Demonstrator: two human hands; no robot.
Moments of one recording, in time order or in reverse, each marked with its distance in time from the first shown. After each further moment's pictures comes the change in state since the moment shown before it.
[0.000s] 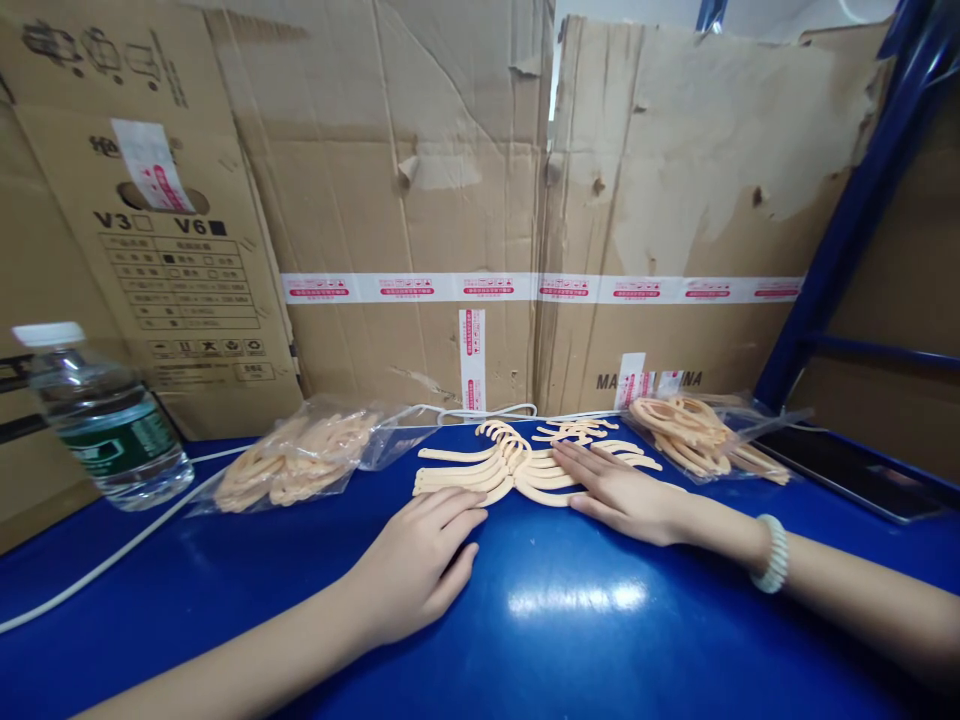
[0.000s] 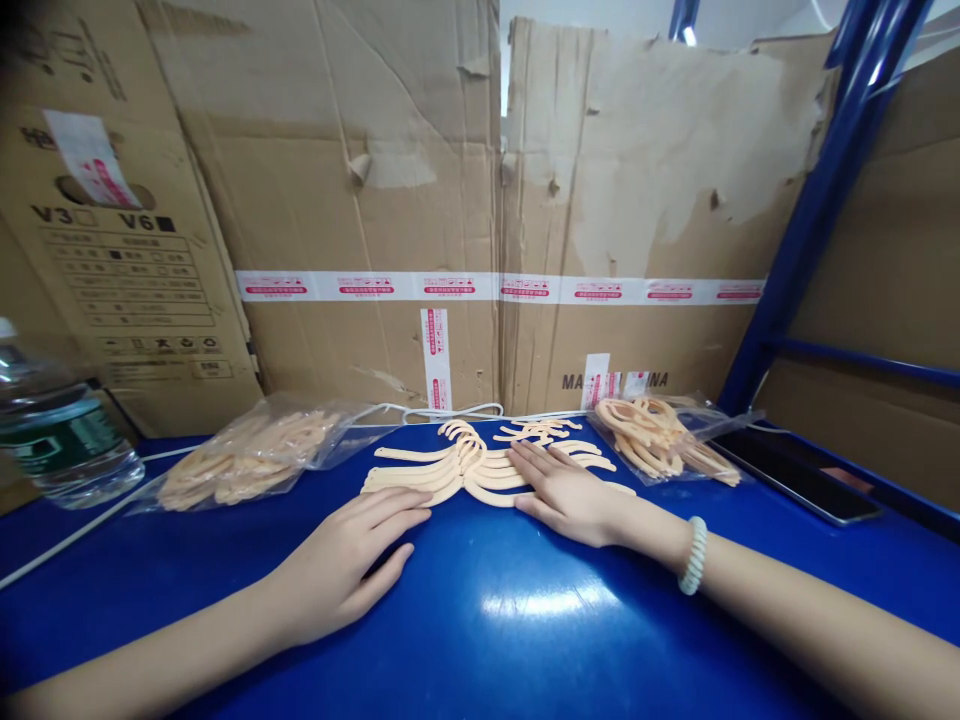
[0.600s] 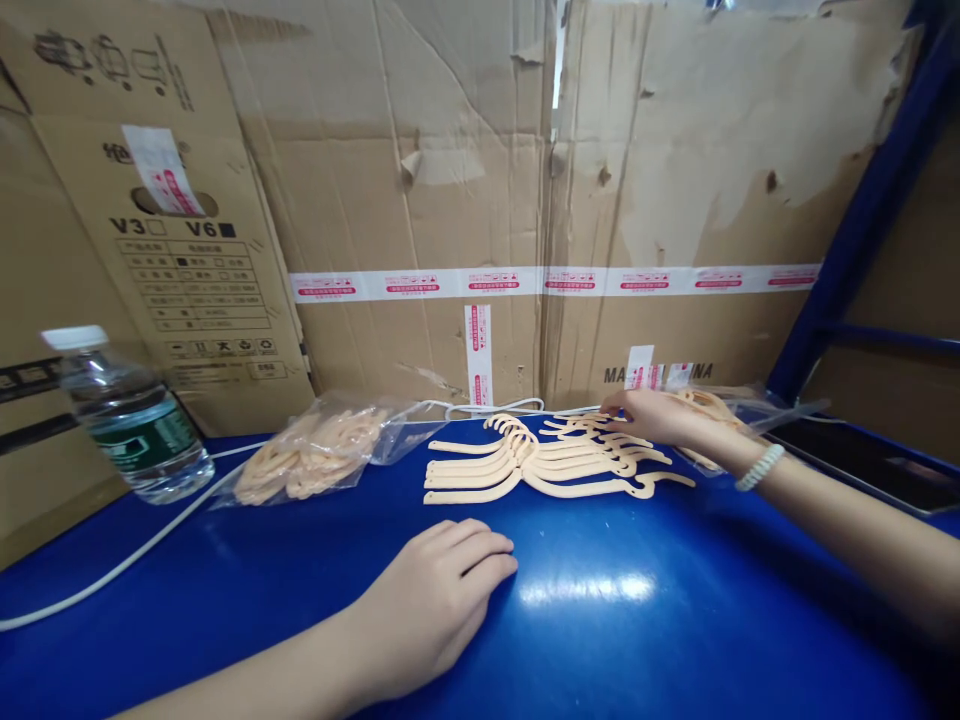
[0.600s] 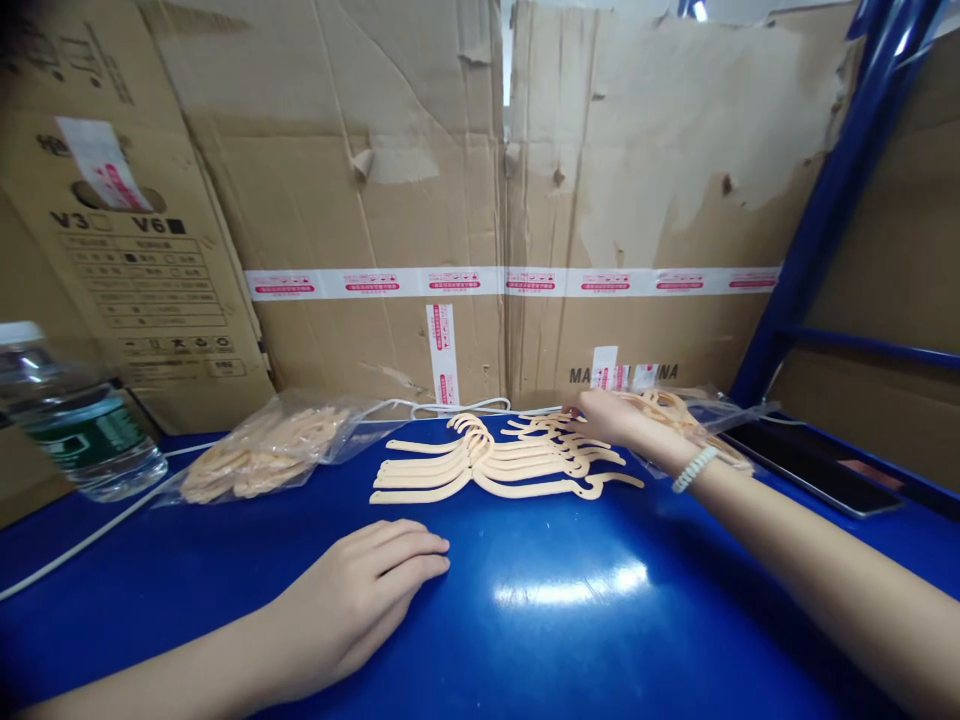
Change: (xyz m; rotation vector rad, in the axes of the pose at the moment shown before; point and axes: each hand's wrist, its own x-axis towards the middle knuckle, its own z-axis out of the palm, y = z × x) left_hand -0.008 0.029 -0.014 -0.041 -0.035 0.195; right_hand 0.029 0.077 -0.049 -0.223 0.063 0.350
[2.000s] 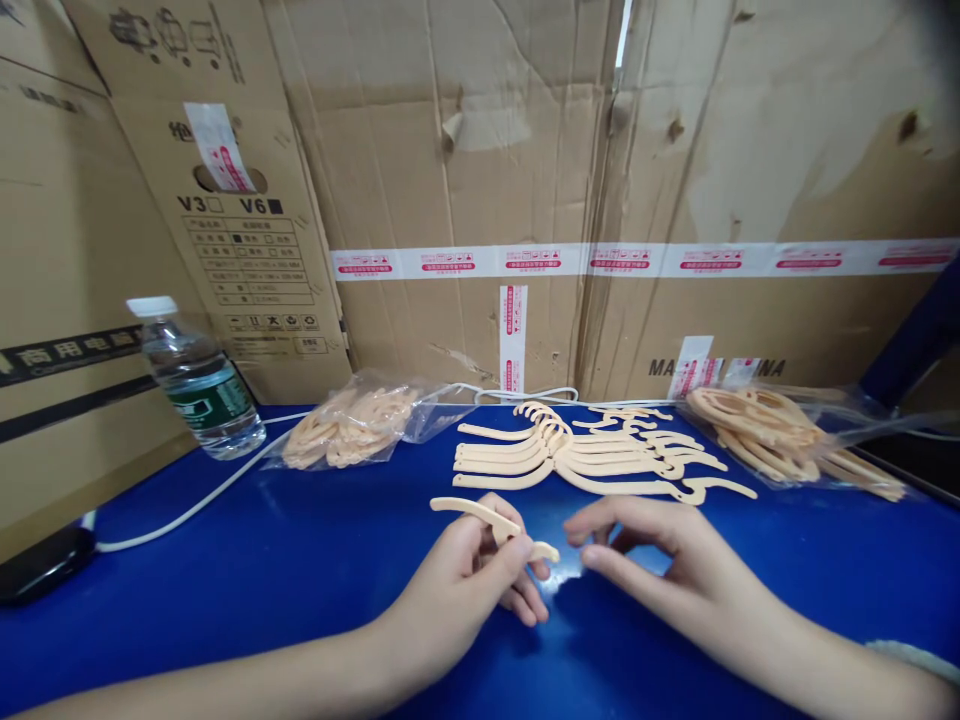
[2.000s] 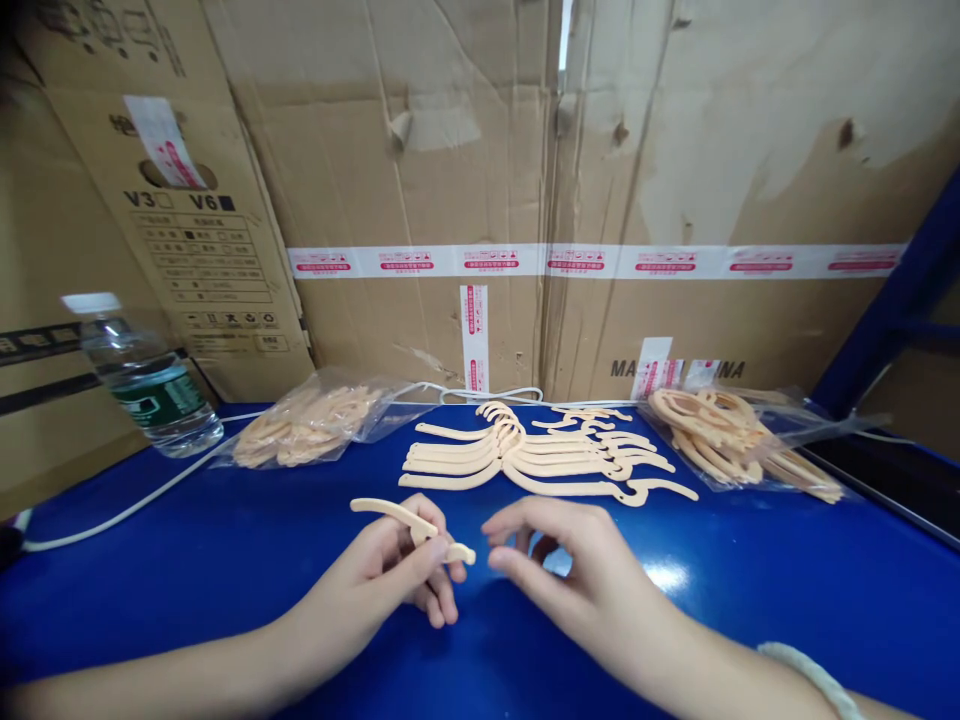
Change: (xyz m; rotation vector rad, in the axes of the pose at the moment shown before) left_hand 0.011 0.025 0.011 -1.504 0.302 -0.872; right_hand -0.103 -0.164 0.001 0.936 0.128 -0.239
